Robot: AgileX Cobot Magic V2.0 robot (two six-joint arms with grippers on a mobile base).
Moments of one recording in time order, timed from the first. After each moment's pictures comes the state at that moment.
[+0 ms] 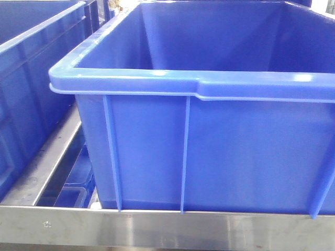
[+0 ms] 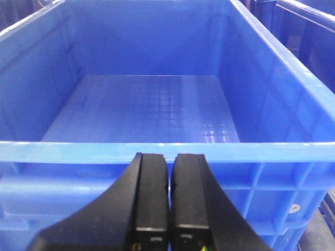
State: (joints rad) left arm -0.05 -0.01 0.01 0.01 0.13 -0.02; right arm 0.52 0.40 -0.52 -0.02 0.37 0.09
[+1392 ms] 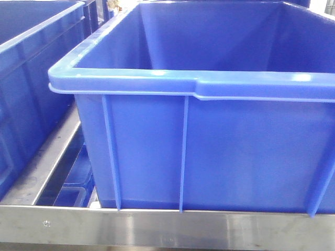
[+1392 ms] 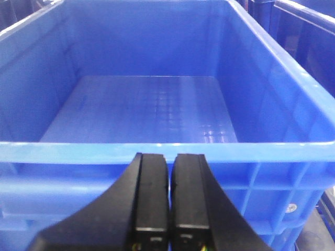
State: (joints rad) left arm -0.05 -0.01 0.01 0.01 0.13 -0.02; right arm -0.08 -0.01 0.03 0.01 0.10 0.09
